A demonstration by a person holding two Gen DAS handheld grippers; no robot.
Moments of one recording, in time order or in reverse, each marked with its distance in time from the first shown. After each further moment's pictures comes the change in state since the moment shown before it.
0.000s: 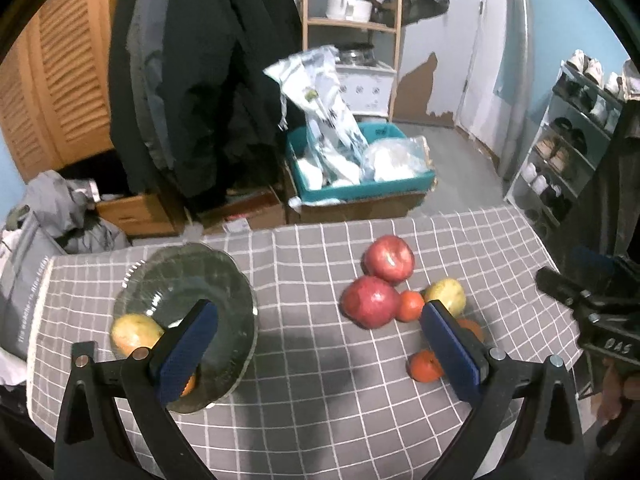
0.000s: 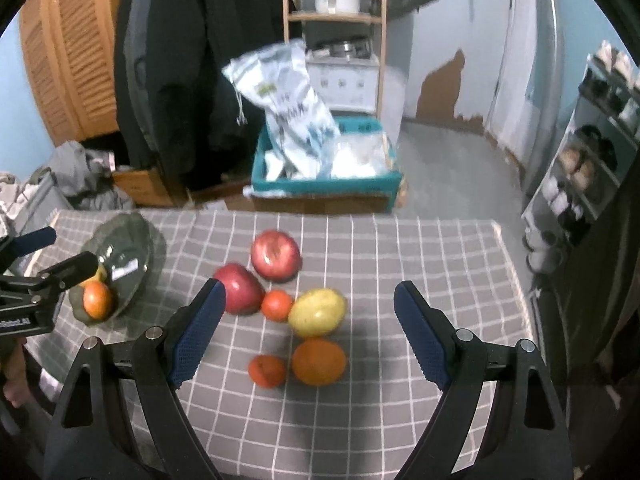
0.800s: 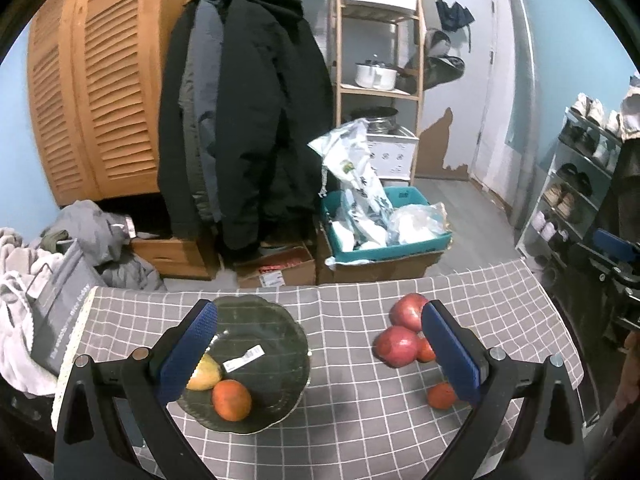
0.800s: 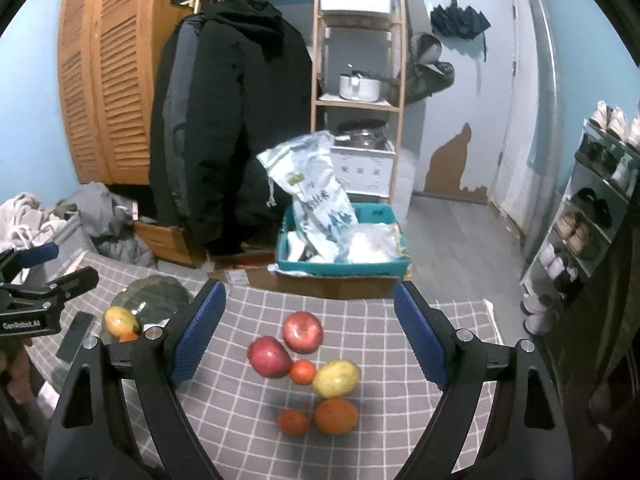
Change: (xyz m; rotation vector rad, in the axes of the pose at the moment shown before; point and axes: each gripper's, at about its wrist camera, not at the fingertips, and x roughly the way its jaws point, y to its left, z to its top) left arm -0.083 0.041 0.019 -0.033 -0.207 0.065; right arm -0.089 0.035 0.041 -0.055 -0.278 0.005
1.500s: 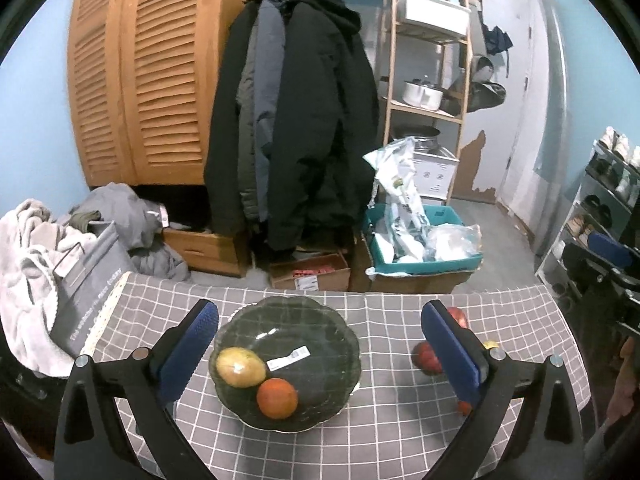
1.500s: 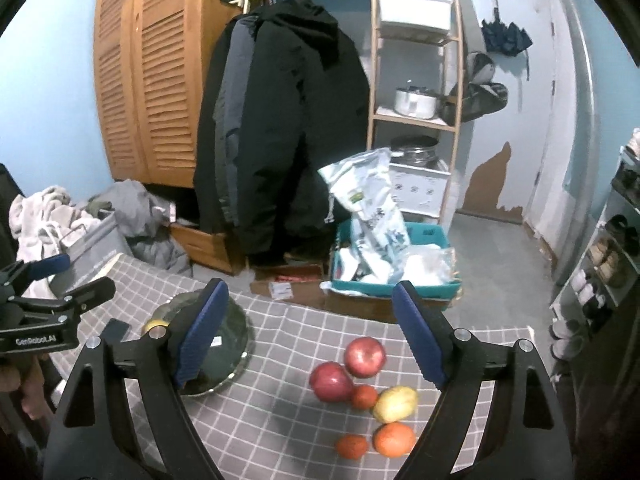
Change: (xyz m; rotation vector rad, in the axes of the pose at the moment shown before) left arm -0.020 0.067 -0.003 -0.100 -0.036 0.073; right arm 0.010 0.077 0.027 -0.063 -0.048 0.106
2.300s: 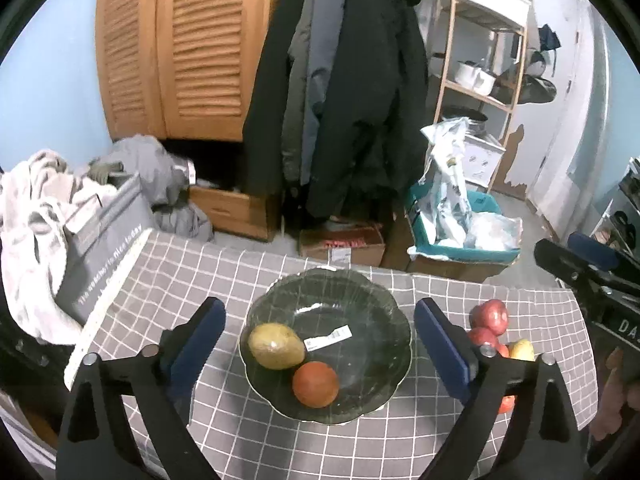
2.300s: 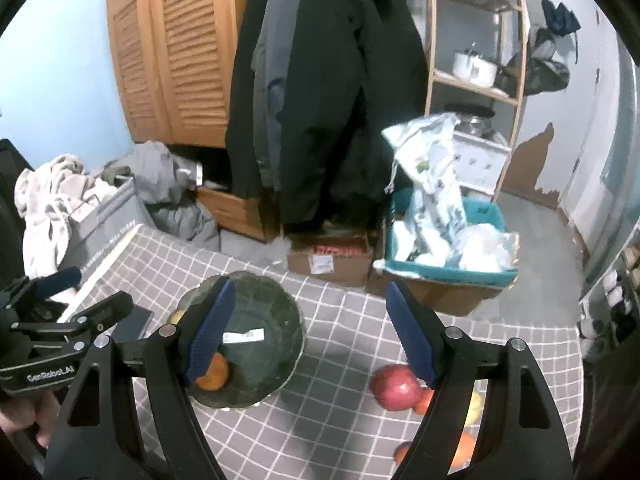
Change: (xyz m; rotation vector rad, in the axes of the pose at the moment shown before) left arm 0.036 0.062 -0.012 -0.102 0.101 0.085; right arm 0.084 0.074 0.013 -0.043 0.139 0.103
